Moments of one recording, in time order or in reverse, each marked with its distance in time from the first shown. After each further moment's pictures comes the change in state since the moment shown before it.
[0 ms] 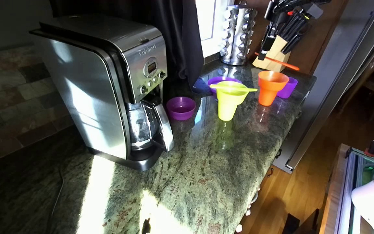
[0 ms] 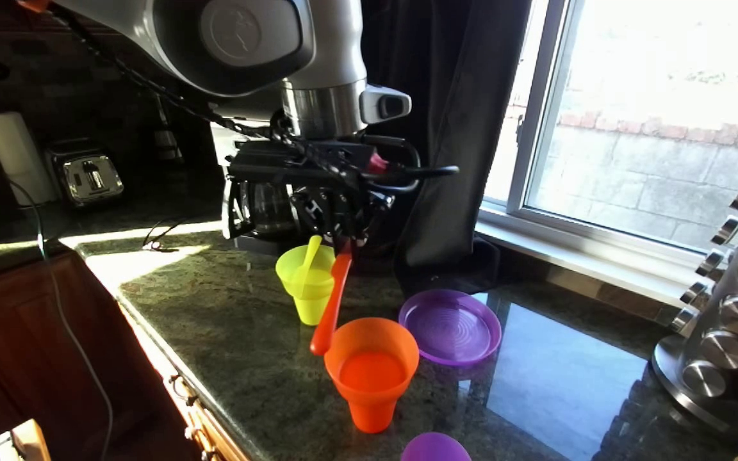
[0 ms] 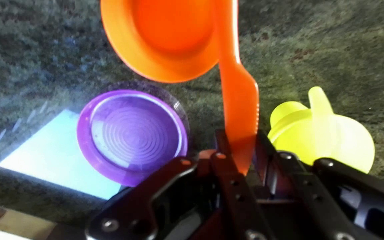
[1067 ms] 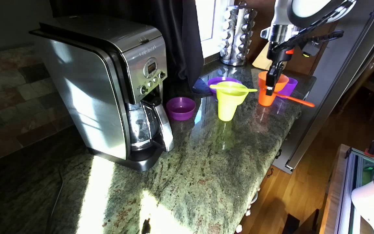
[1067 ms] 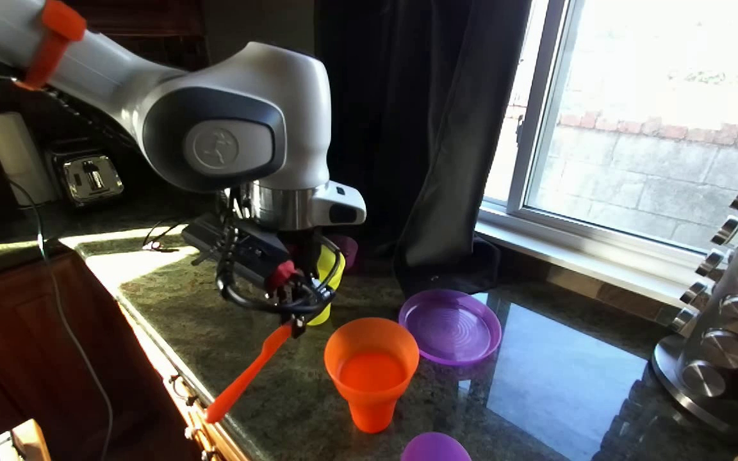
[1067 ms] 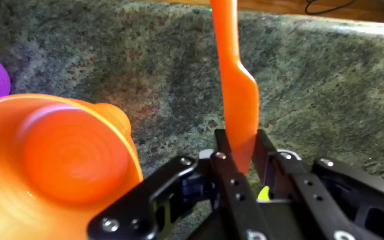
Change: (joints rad) arm 0.017 0.024 0.018 -0.214 0.007 0.035 0.323
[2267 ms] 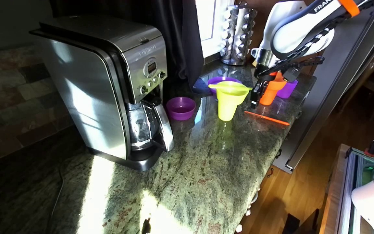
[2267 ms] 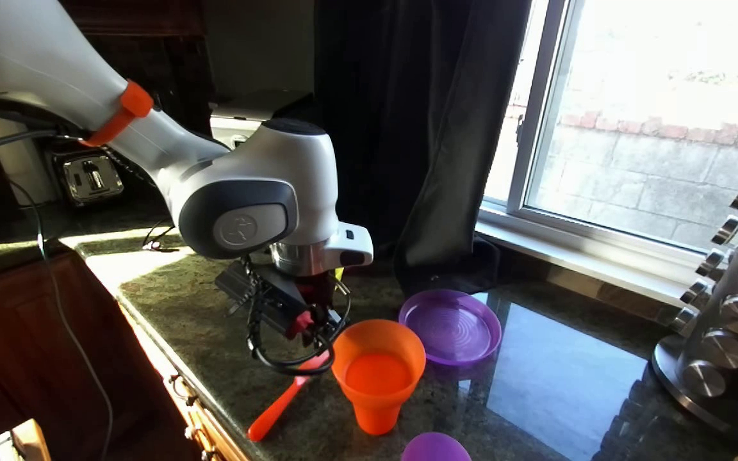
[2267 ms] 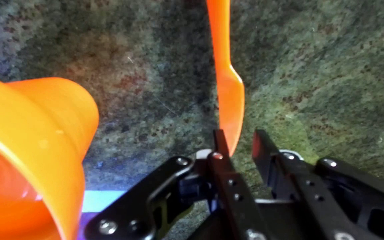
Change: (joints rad) arm 0.016 0.185 0.009 -0.042 0.074 0.323 0.000
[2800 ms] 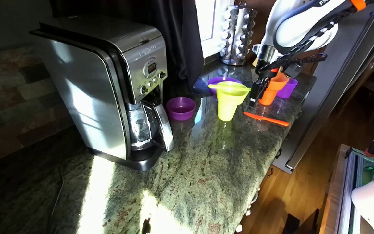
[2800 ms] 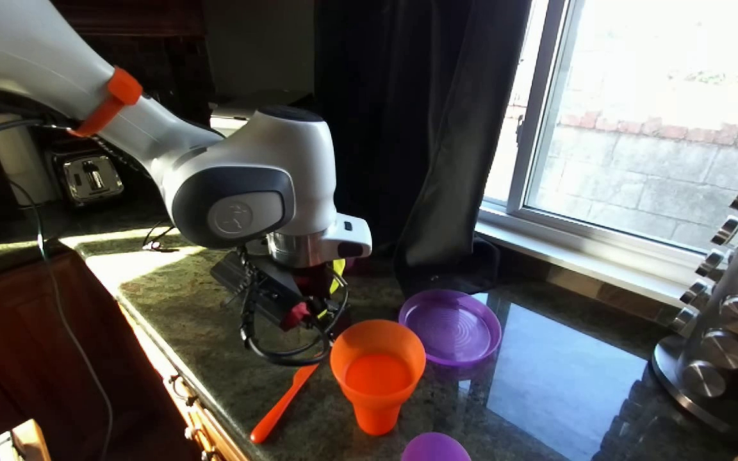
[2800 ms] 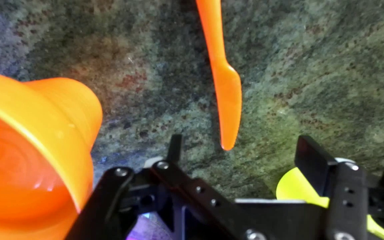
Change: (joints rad) arm -0.002 -0.041 0.000 0.001 -0.003 -0.043 0.015
